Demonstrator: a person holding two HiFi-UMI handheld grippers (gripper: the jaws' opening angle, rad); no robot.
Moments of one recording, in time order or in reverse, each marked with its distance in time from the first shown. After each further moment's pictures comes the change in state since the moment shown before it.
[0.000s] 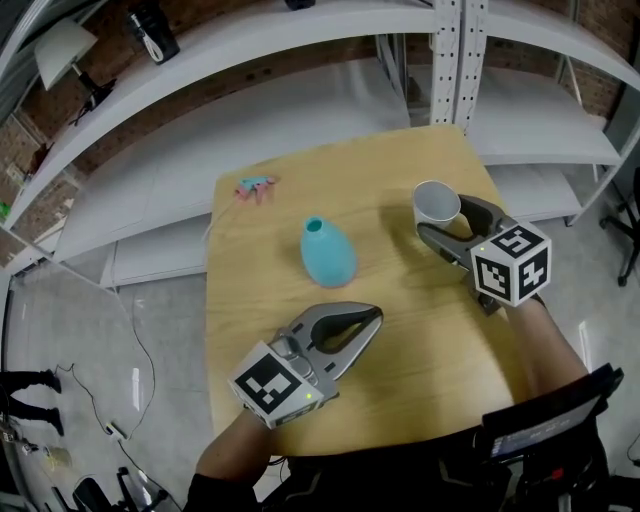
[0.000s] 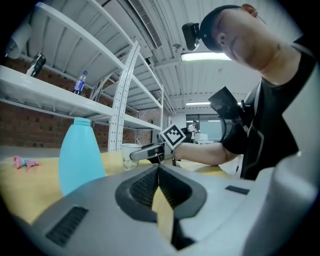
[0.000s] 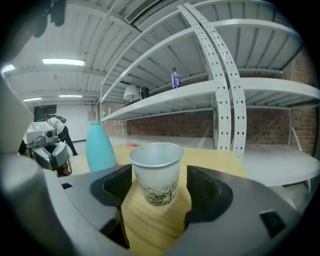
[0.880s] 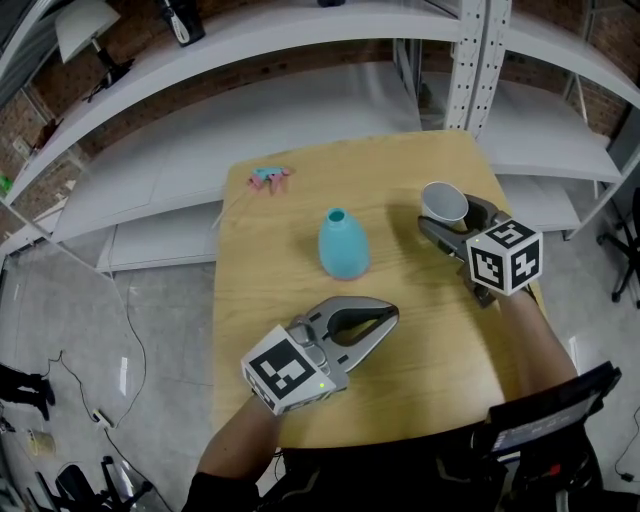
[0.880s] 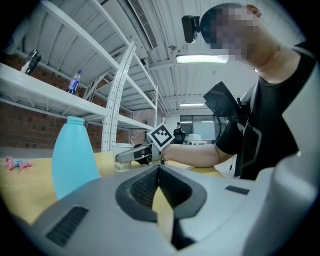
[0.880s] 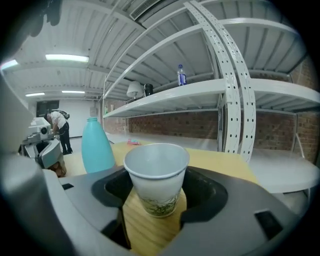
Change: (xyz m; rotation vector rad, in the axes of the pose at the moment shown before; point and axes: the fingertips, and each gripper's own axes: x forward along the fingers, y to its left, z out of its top) left arm -0.005 -0.012 -0.005 0.024 -0.018 -0.085; right arm 0.023 0.013 0.004 -0.041 0.011 0.017
